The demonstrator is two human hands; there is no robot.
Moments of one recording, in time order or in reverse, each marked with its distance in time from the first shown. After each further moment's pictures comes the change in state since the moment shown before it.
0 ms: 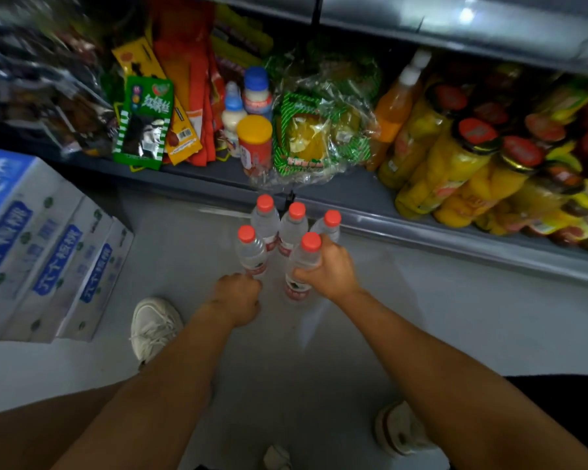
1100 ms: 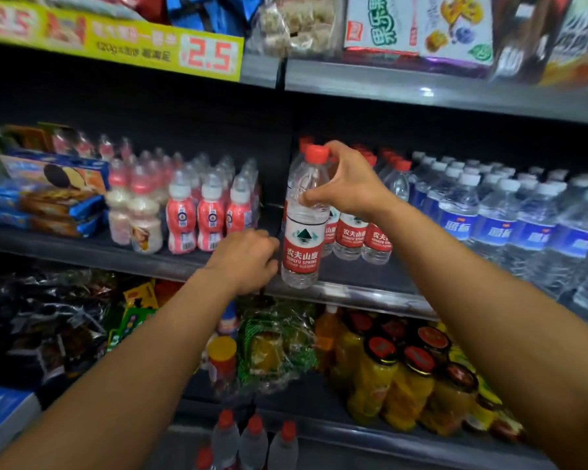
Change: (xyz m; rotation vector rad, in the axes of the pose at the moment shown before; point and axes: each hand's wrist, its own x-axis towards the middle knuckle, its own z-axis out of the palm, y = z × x) left_hand -0.061 0.007 -0.402 0.124 0.961 0.142; right_hand 0.009 -0.254 -0.406 0.083 0.512 -0.582
